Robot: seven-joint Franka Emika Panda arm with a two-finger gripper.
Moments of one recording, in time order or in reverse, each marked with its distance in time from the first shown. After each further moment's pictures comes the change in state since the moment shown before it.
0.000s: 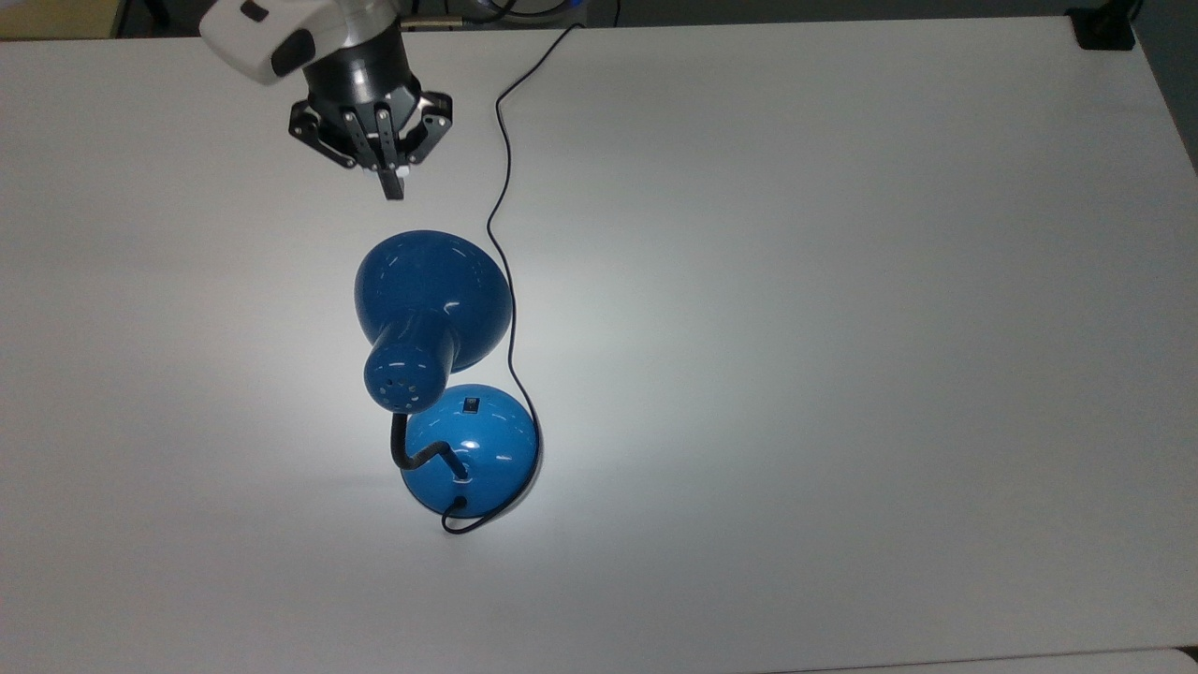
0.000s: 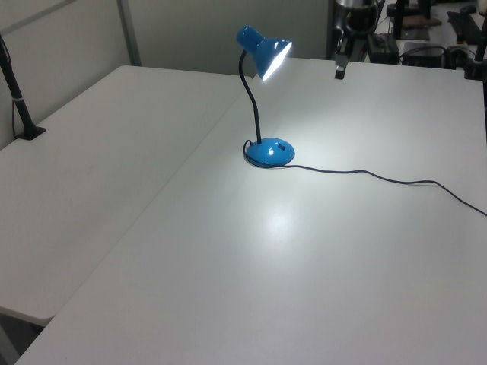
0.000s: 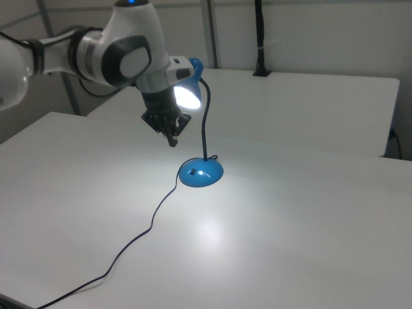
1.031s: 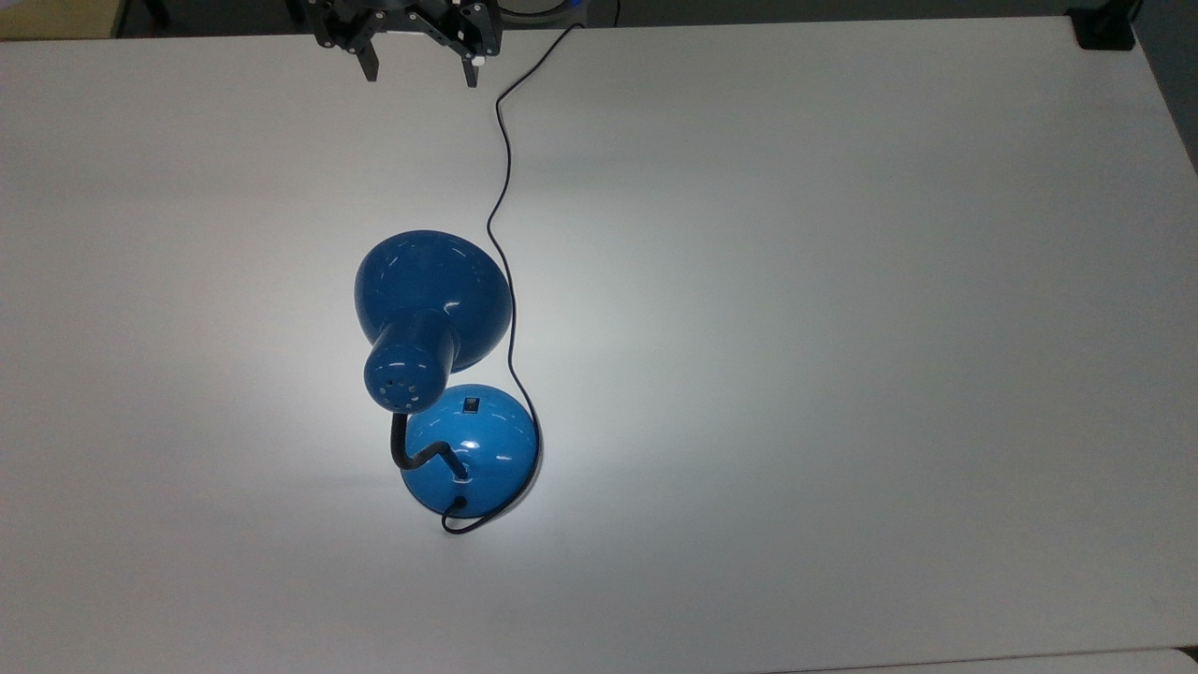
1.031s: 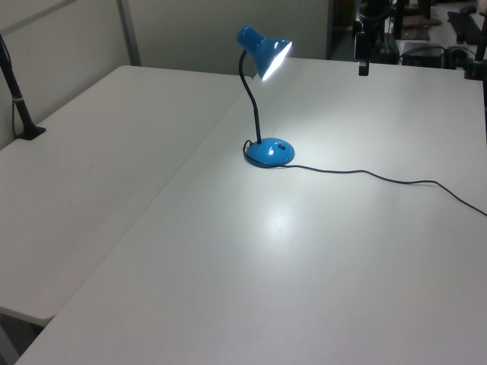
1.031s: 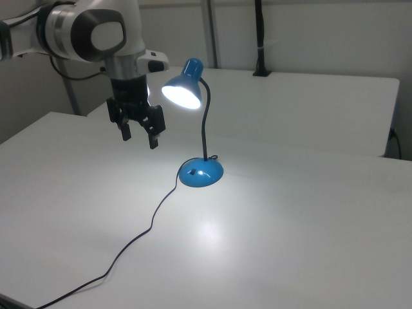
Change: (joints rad) arm 0.035 -0.110 0.001 0.019 -0.031 -0.332 0.197
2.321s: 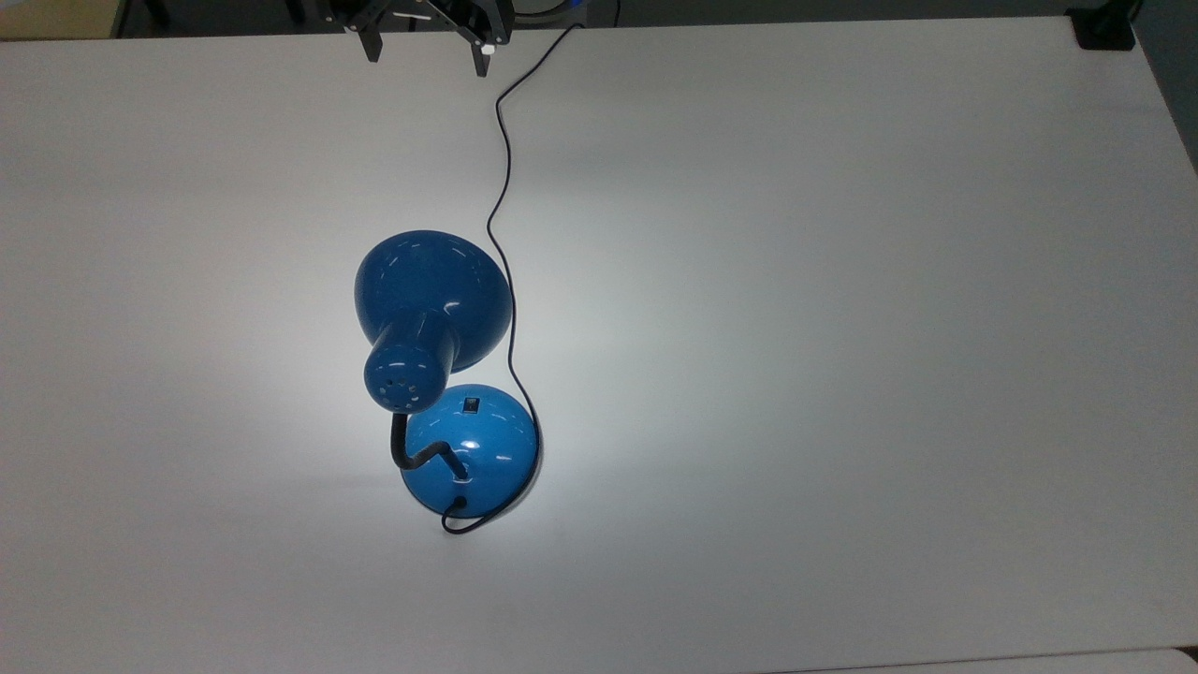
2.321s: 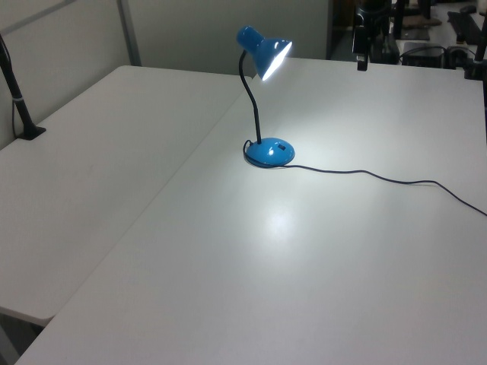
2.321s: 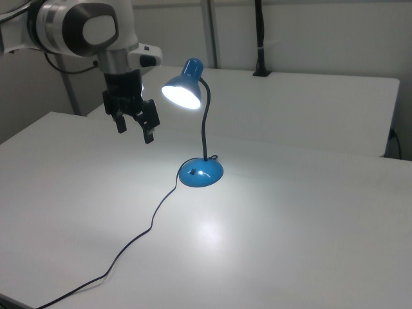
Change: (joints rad) arm 0.014 -0.025 0.002 0.000 0.000 0.000 0.112
